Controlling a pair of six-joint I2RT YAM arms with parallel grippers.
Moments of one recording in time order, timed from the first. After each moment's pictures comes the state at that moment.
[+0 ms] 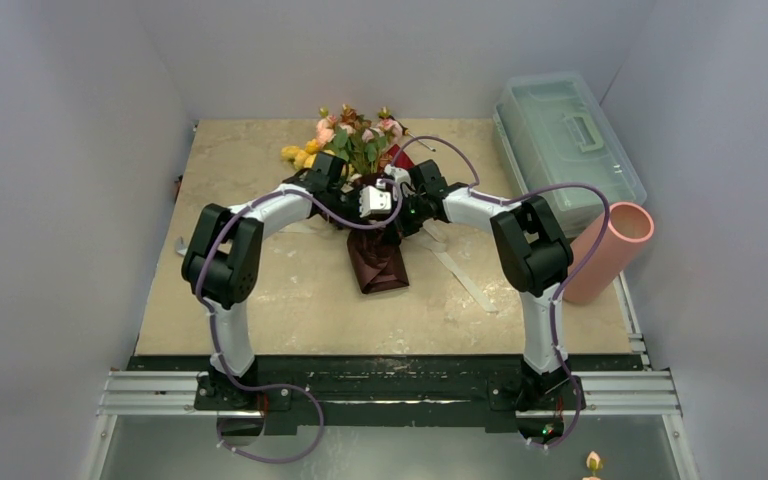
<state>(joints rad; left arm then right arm) -0.39 1.94 1.33 -0.35 0.59 1.03 0.50 2.10 1.42 -0.27 -0.52 0.11</state>
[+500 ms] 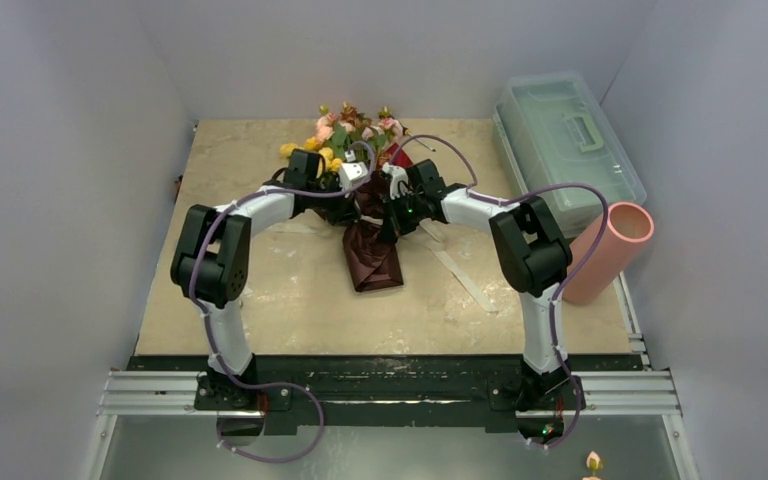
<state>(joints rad) -0.29 1.92 1.26 -0.18 0.69 0.57 0.51 2.10 1.42 -0.23 -0.51 0.12</state>
